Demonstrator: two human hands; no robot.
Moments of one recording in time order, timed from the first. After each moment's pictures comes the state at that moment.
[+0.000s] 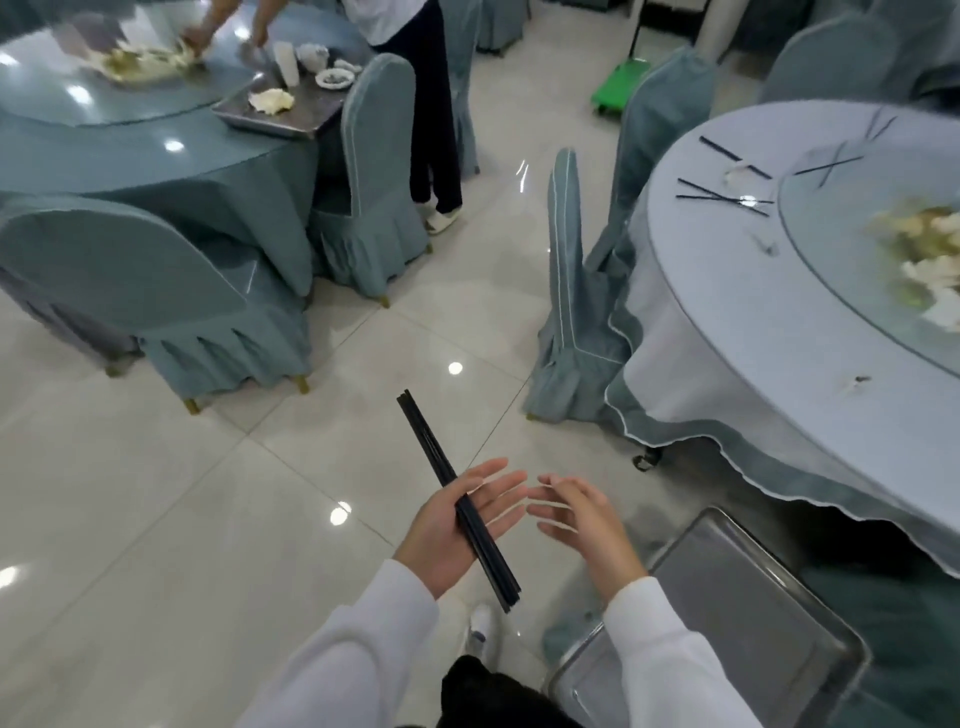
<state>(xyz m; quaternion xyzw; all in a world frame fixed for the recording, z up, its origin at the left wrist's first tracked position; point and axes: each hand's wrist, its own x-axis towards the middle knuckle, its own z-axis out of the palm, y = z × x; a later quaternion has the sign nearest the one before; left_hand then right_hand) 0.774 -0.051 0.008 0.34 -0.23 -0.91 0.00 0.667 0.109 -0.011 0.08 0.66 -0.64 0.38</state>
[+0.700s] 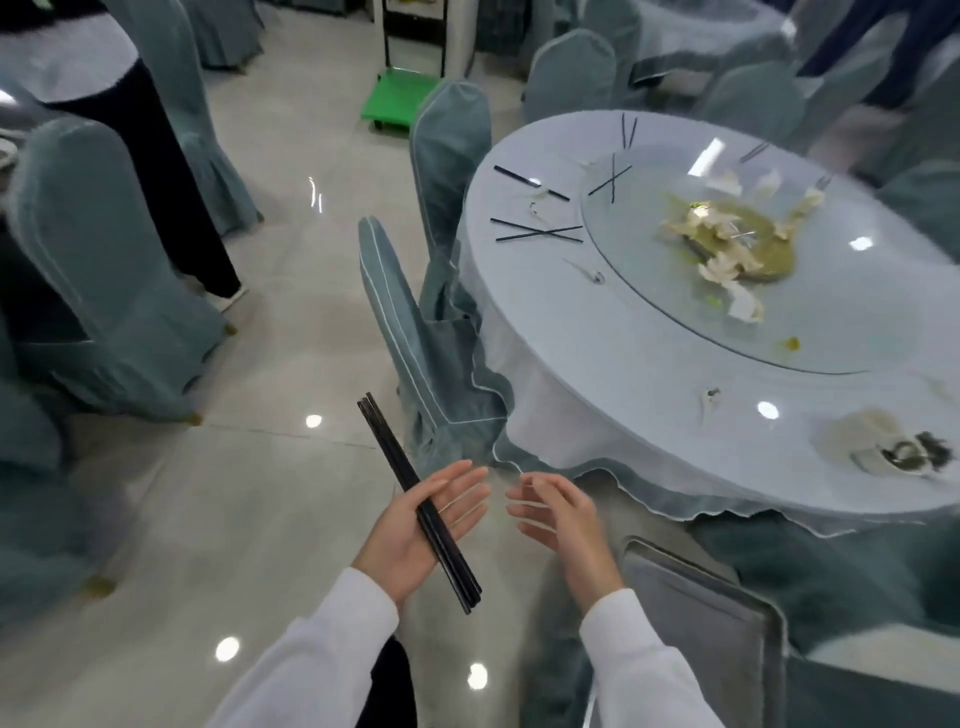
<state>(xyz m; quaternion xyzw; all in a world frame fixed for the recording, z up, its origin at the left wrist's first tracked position) 0.462 -0.150 0.007 0.27 -0.27 -0.90 -0.19 0.448 0.052 0.026 0.19 0.68 -0.69 0.17</state>
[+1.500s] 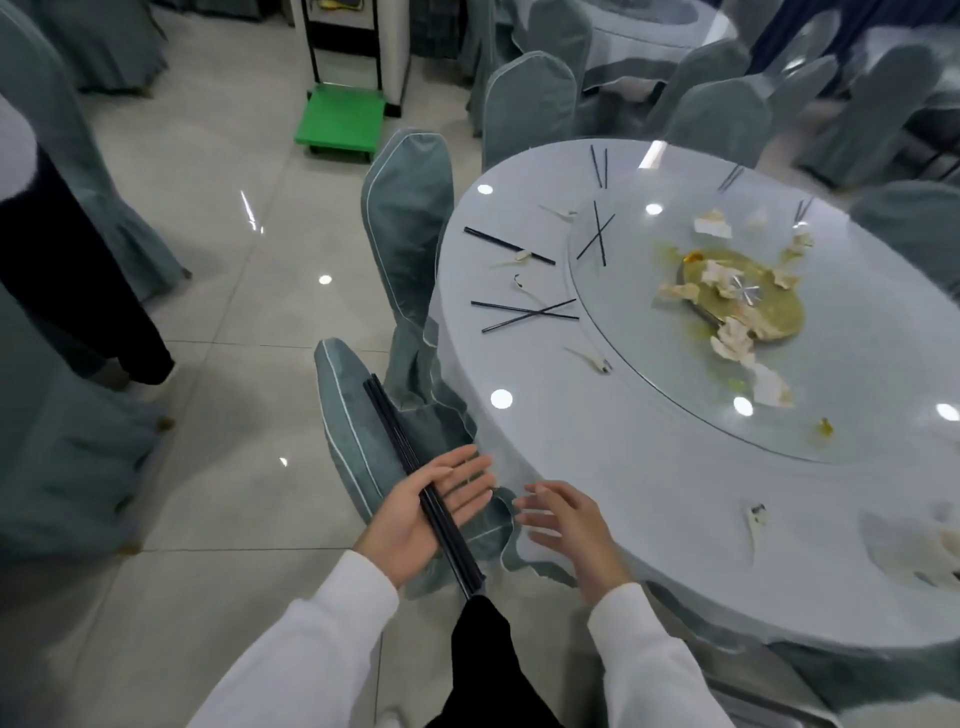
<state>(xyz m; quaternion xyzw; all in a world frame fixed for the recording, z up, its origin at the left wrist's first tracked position) 0.129 -0.231 0.028 0.21 -0.31 -0.89 -0.27 0.150 -0.015 0.028 0.27 0.69 -0.65 0.16</state>
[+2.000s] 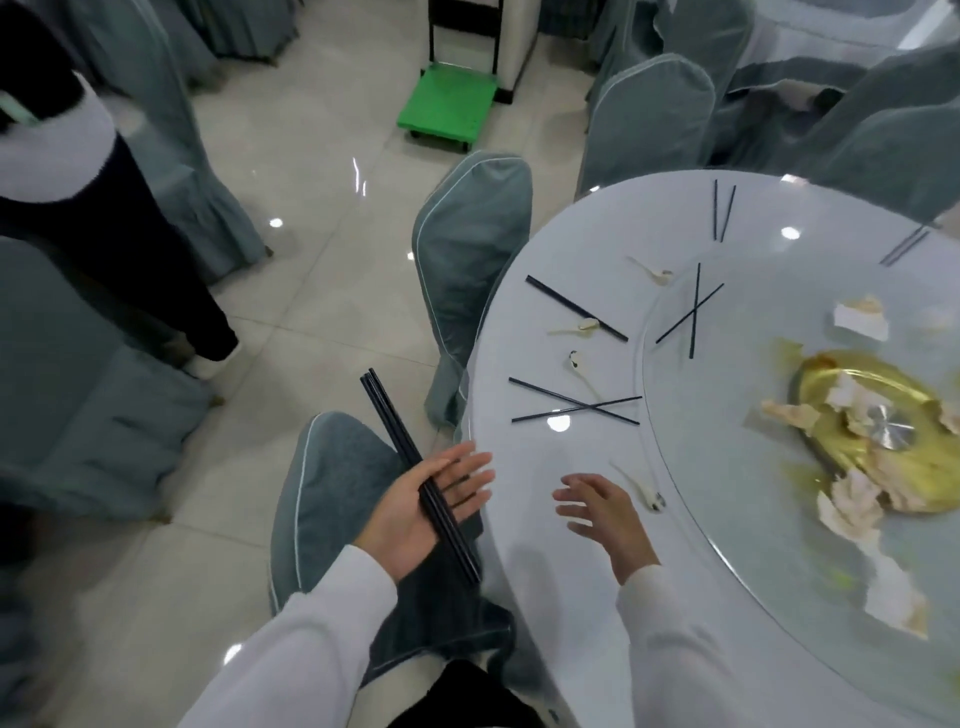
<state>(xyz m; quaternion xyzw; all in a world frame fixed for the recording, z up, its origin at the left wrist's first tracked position) -0.094 -0.199 0.022 0.30 -0.28 -0.90 -0.15 -0.145 0.056 0.000 0.22 0.73 -0.60 0.25</state>
